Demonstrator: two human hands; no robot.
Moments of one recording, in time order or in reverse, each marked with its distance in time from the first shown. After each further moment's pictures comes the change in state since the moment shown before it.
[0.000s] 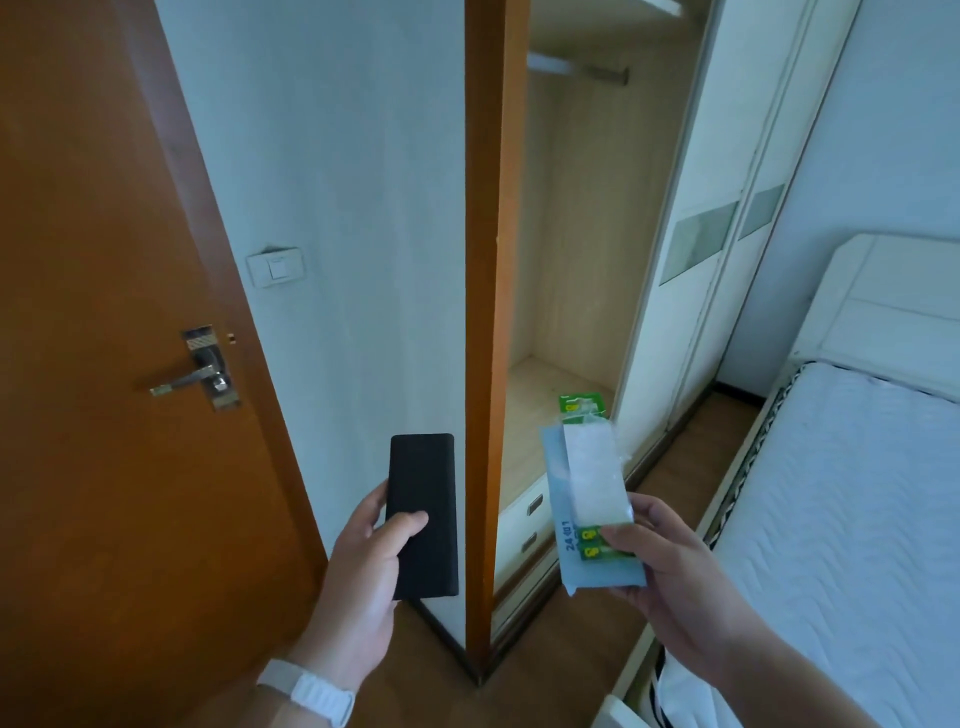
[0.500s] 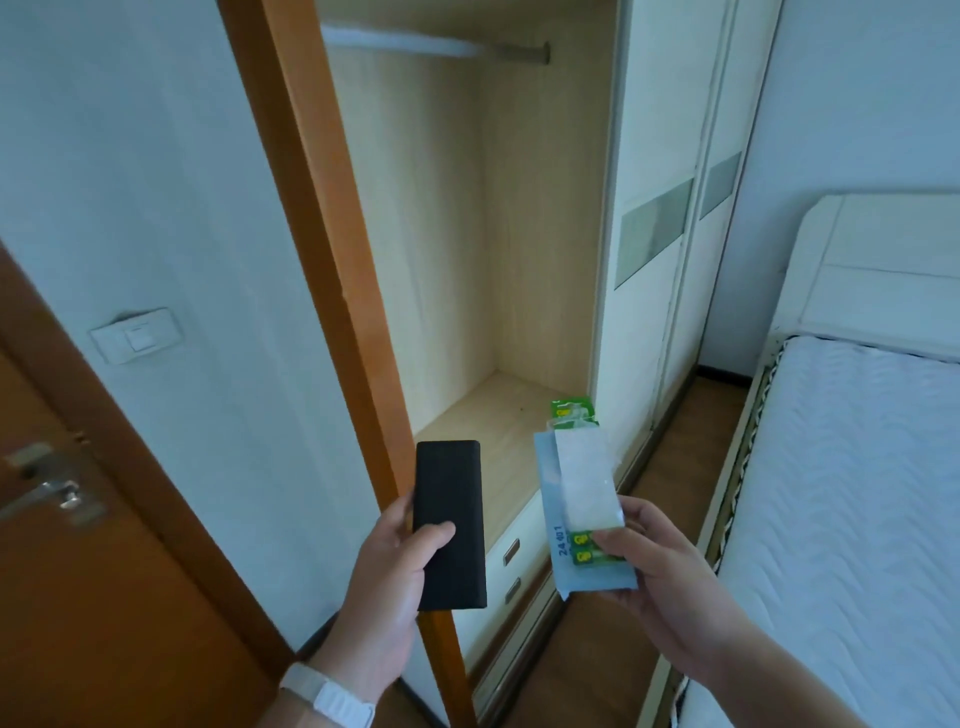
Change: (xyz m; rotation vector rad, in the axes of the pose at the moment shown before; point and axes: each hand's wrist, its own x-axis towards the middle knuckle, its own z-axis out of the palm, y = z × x) left_hand 0.154 -0.001 0.161 0.074 -0.159 -0.071; right_hand 0.155 -0.052 -0.102 0.092 0.077 -0.011
